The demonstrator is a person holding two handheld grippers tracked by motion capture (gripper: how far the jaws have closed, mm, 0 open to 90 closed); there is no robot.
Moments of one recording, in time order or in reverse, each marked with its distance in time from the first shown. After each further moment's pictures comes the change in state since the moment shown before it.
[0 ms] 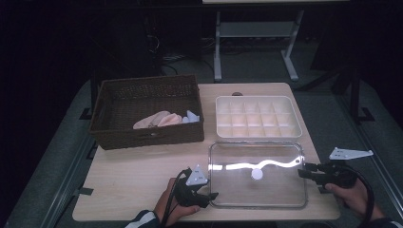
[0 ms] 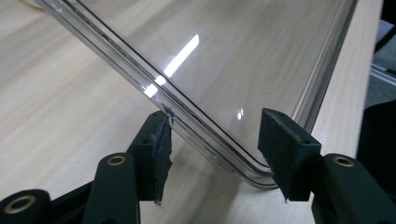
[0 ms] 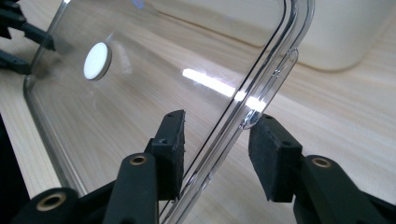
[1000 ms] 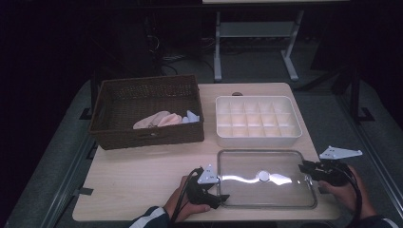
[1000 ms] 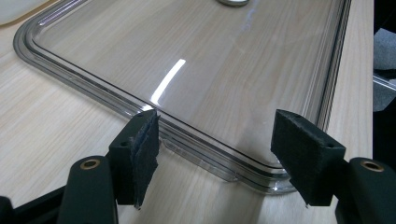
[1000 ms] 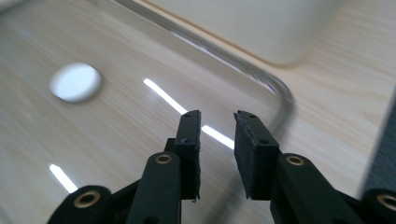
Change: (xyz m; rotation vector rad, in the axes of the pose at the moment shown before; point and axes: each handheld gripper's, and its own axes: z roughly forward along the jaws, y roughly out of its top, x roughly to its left) left arm -0.001 0.011 0.034 -0.021 -0.062 0.036; right arm 0.013 0.010 0.013 0.054 -0.221 -0.094
